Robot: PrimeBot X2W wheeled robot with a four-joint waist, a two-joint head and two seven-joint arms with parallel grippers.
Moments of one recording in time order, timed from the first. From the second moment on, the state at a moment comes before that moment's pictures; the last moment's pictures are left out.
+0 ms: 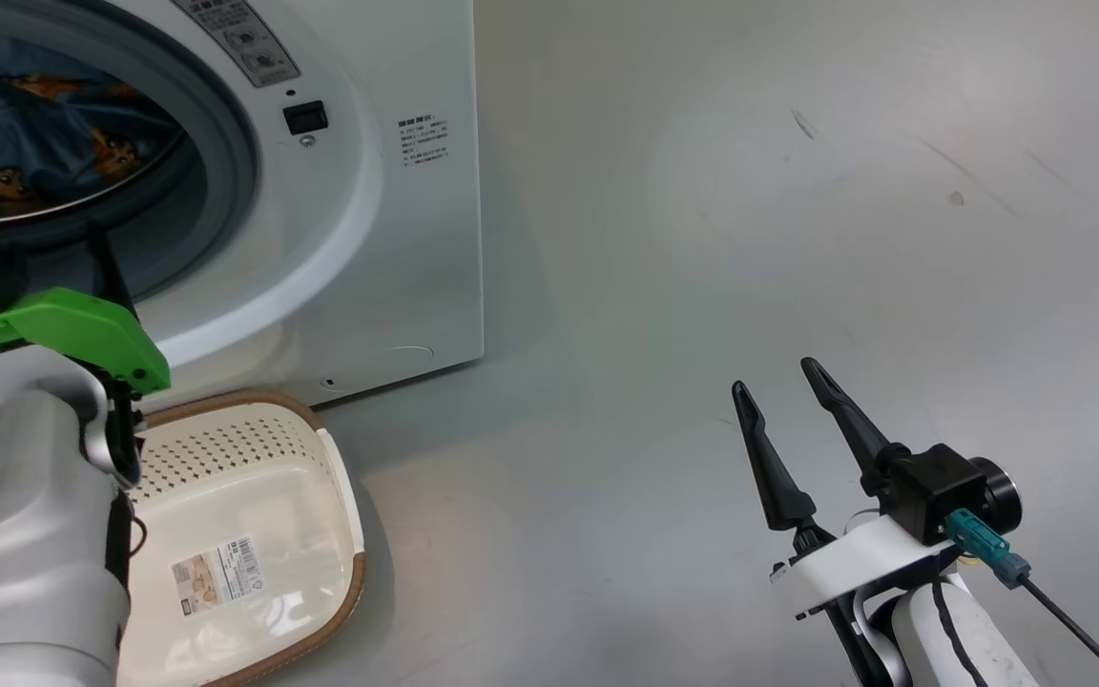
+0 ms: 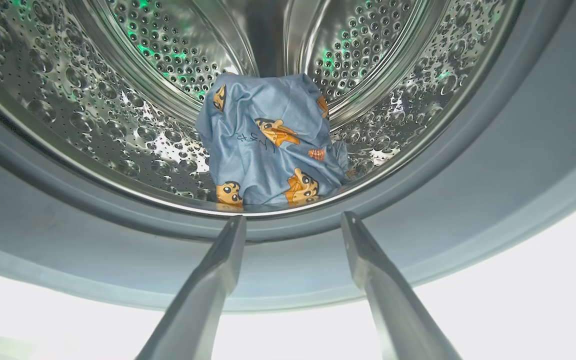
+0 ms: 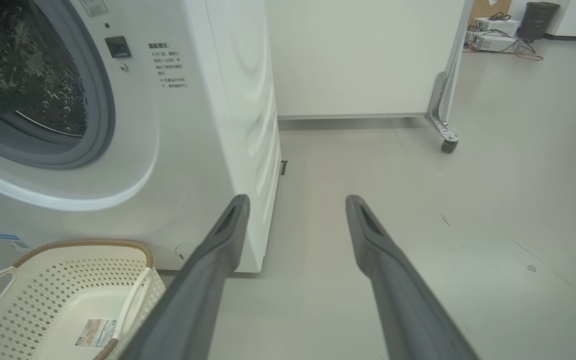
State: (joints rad) left arm -0.77 0.15 0.06 1.01 -0.28 -0.03 -0.24; right arm -0.11 -0.04 0.29 0.17 0.16 0.12 -0.26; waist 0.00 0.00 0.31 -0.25
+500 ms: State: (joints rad) left arm -0.54 0.06 0.02 0.82 -0.26 -0.09 -0.25; right arm -0.04 -0.07 0.27 0.19 0.16 0.12 -0.26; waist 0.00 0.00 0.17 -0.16
